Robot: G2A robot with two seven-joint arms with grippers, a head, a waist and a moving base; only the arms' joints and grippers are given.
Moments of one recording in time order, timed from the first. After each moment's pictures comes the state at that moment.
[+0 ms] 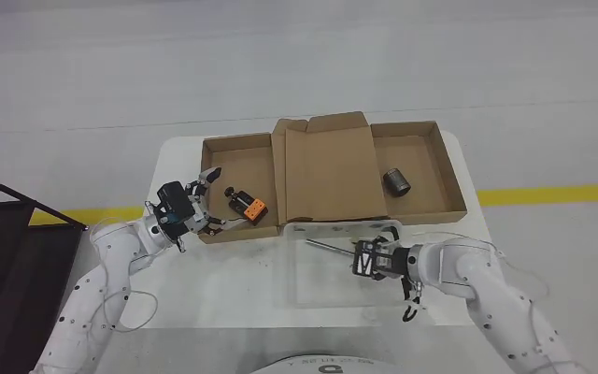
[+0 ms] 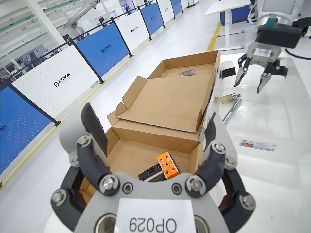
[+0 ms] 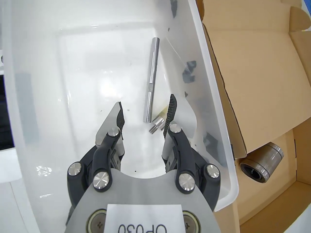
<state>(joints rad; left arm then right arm) 1.53 -0.94 -1.43 -1.66 1.56 -0.77 0.55 -1.67 -0.94 1.28 -1.96 -1.36 -0.83 0.53</state>
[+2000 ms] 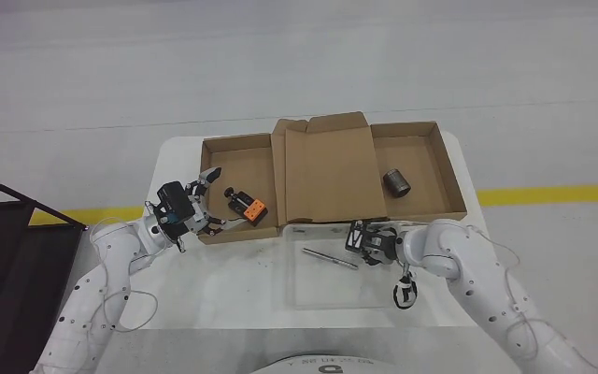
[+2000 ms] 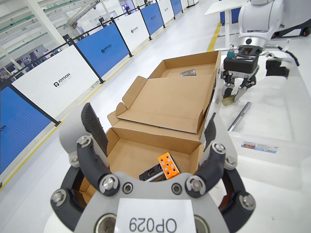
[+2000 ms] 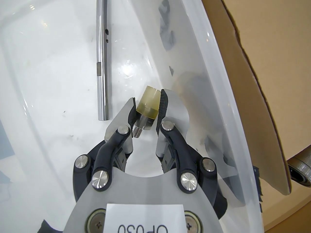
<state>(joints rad) 1.53 -0.94 -1.43 -1.66 1.56 -0.77 0.55 -1.46 -0.95 1.12 -1.75 -1.15 -0.73 0.74</state>
